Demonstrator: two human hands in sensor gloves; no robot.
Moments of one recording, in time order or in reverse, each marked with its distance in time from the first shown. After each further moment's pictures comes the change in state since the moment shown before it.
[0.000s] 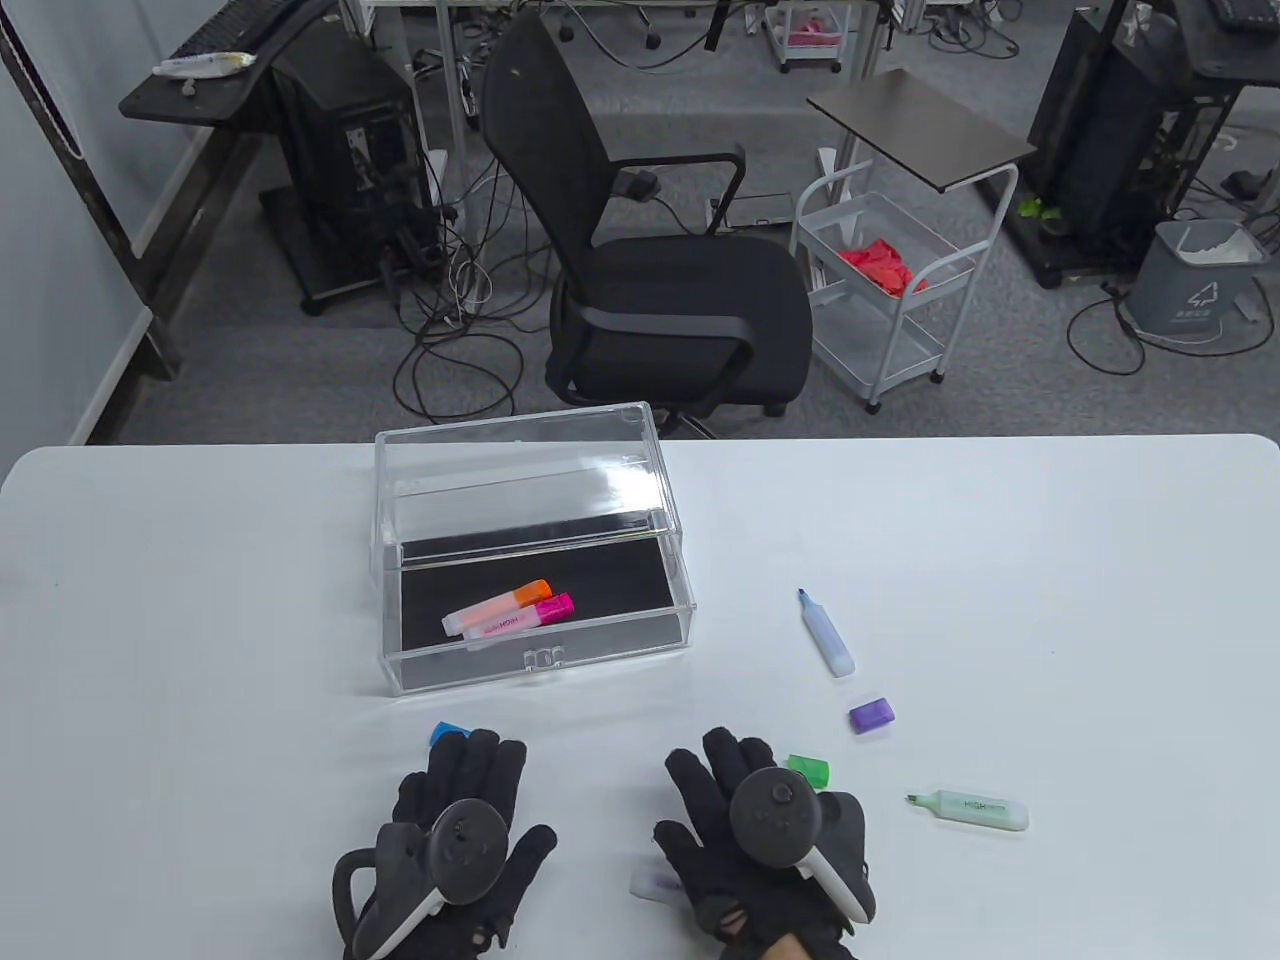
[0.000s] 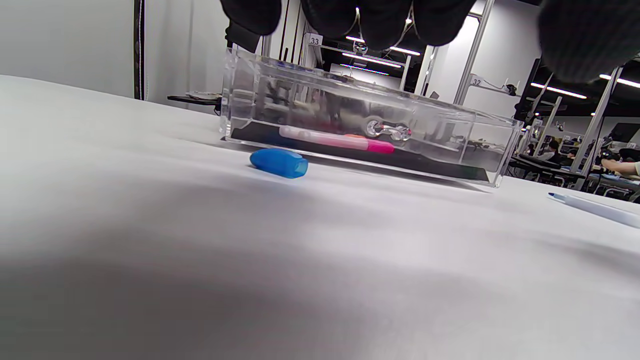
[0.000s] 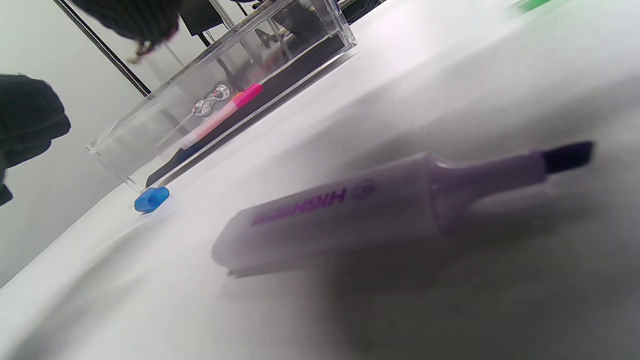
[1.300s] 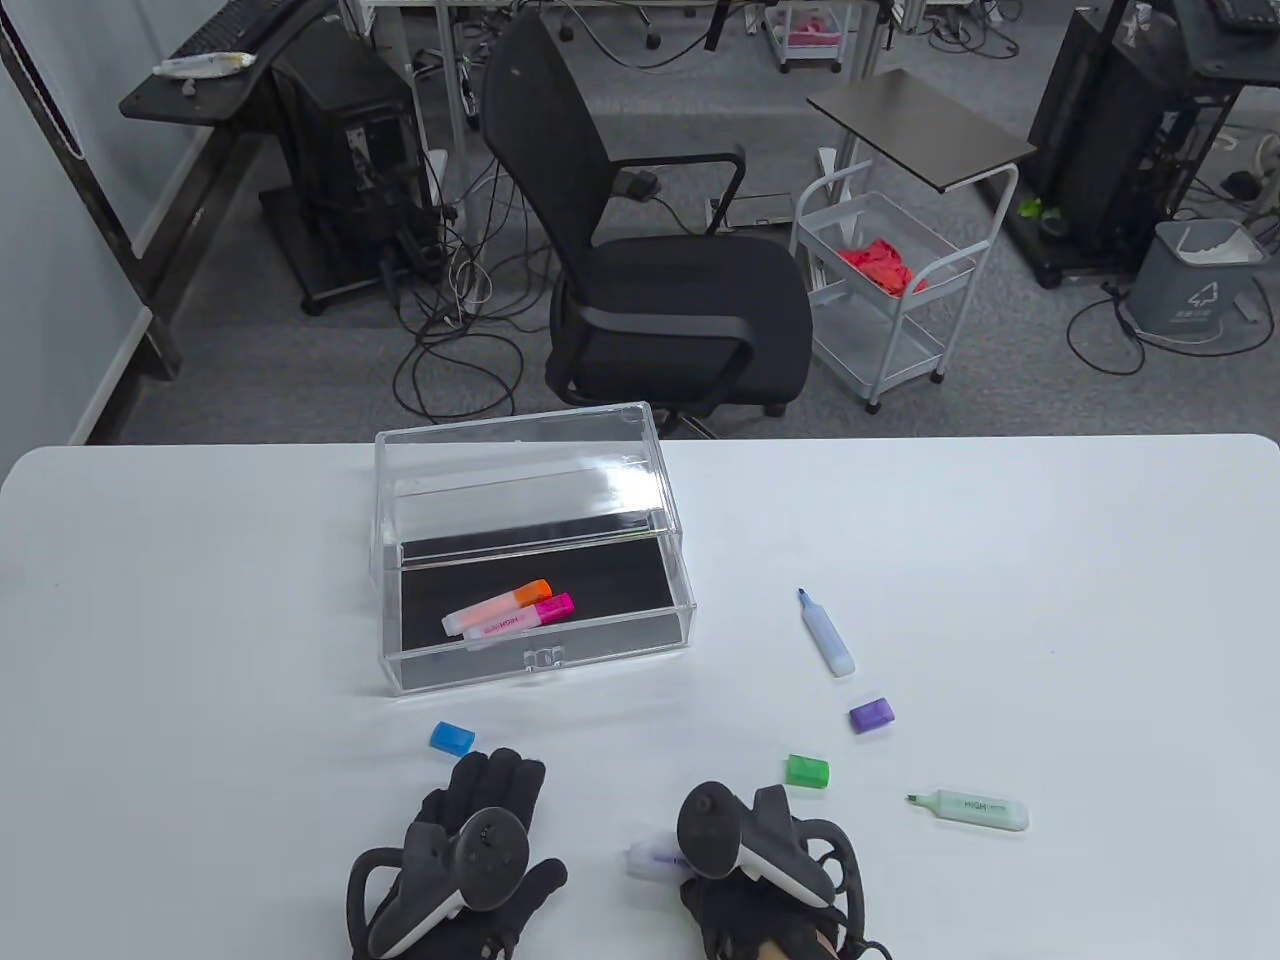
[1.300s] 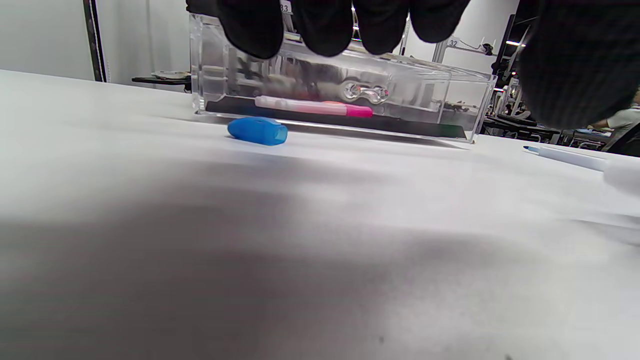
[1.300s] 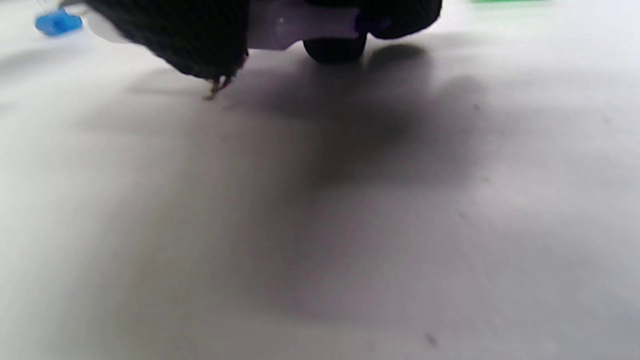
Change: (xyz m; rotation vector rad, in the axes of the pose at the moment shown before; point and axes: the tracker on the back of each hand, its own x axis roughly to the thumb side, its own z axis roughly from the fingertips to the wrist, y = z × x) left_hand 0.015 -0.008 -0.003 -0.090 -0.073 -0.065; right_hand 0.014 0.017 -0.002 0.197 0.046 0.413
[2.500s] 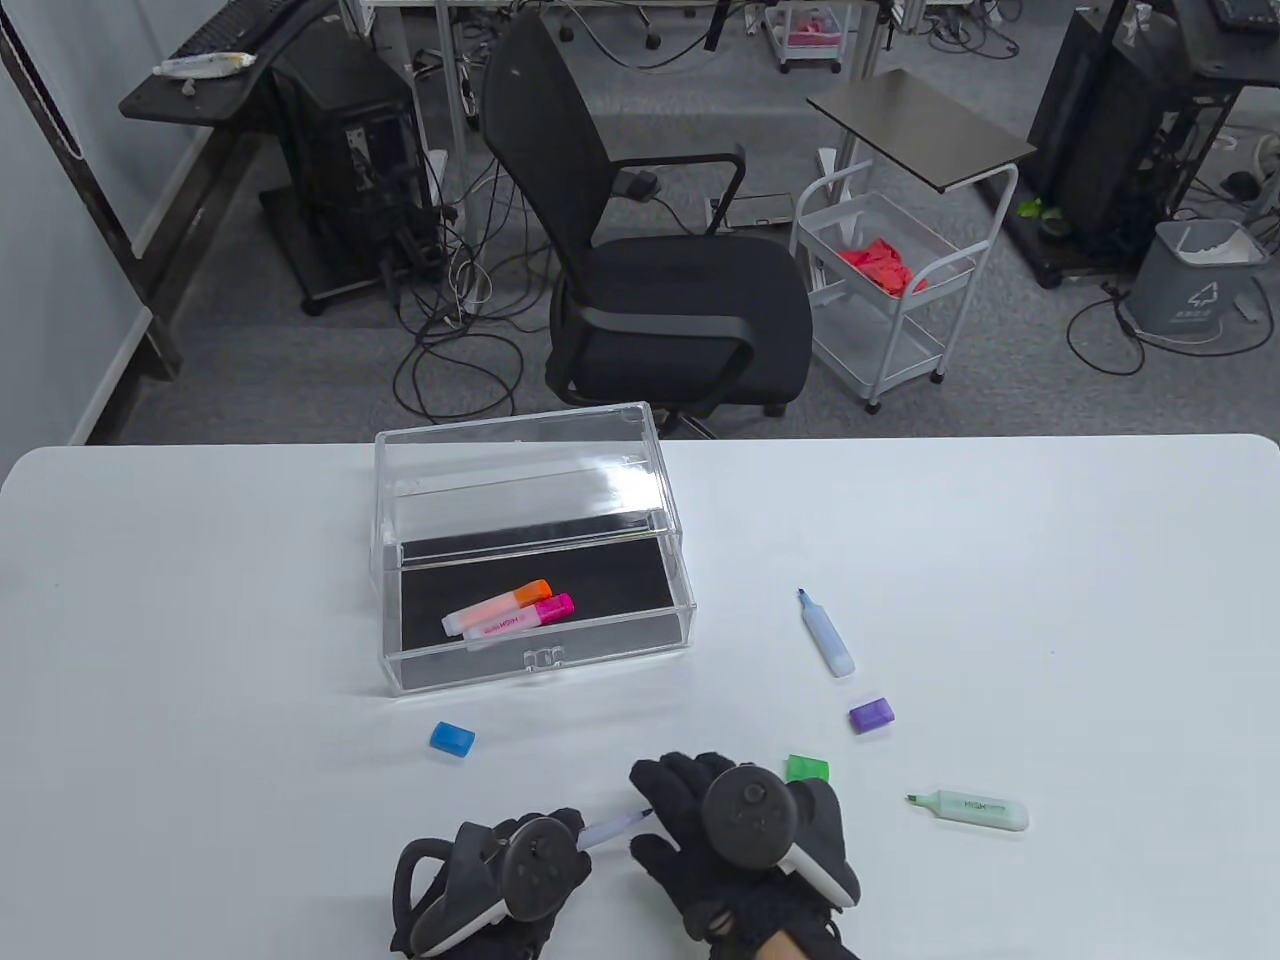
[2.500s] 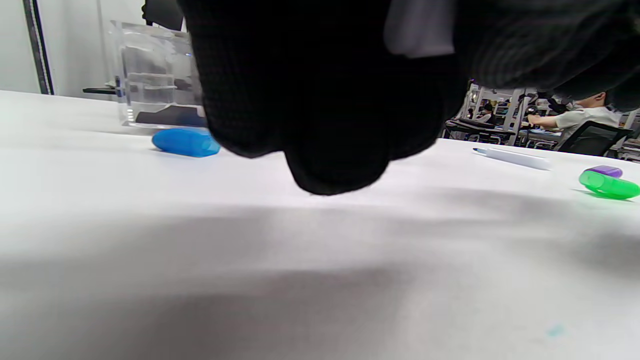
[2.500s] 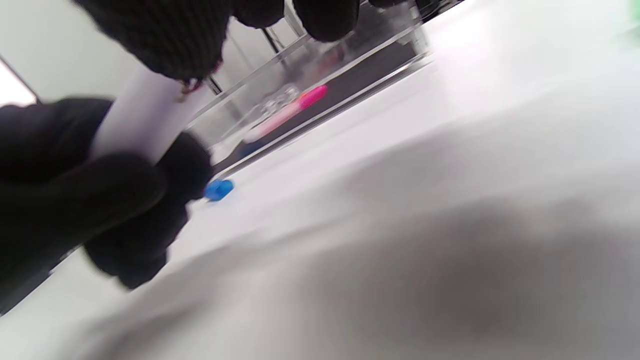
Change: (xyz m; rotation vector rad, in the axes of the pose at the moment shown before) left_hand 0.029 -0.001 -0.005 0.021 -0.116 -0.014; right_hand -0.004 -0.035 0.005 -0.208 -0.190 -0.352
